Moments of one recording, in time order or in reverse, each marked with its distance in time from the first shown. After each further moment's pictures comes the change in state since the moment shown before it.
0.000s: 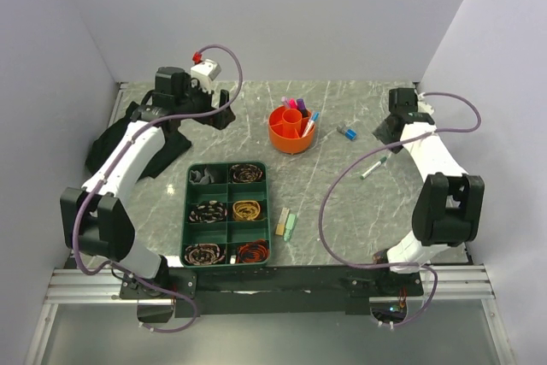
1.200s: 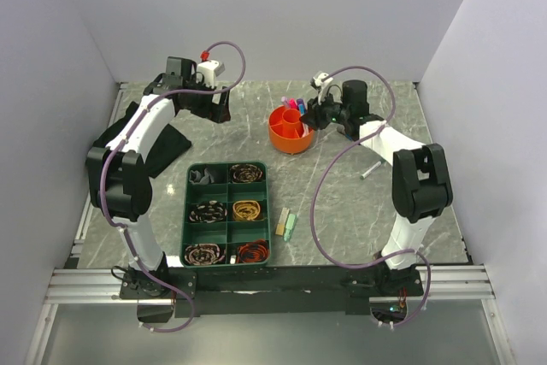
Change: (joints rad) left arm 0.055 0.328 0.283 -0.229 -0.009 0.101; right arm 0.262 0.249 0.008 0.745 -0.924 -0.962
